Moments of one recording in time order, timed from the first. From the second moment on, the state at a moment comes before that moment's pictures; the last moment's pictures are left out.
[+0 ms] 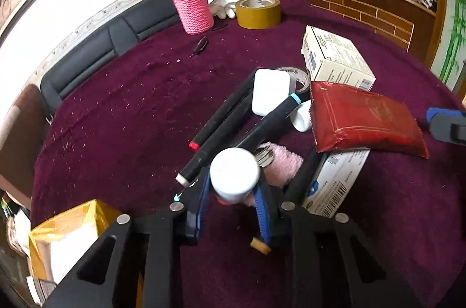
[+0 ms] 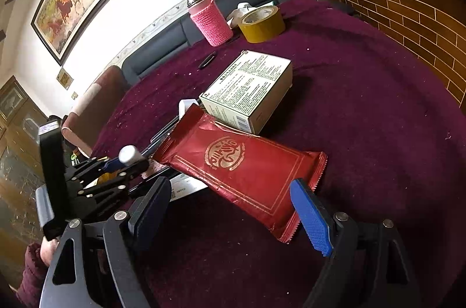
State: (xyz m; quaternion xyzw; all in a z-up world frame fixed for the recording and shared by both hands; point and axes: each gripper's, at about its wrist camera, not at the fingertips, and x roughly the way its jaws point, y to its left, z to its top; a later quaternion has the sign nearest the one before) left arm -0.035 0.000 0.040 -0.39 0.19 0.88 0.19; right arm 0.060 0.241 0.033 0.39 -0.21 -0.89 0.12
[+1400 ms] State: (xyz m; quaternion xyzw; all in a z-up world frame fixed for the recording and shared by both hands) left arm 0.104 -0.203 0.096 -0.31 -0.07 0.93 0.17; right arm -0.025 0.099 0.019 0.52 -0.12 -0.84 0.11
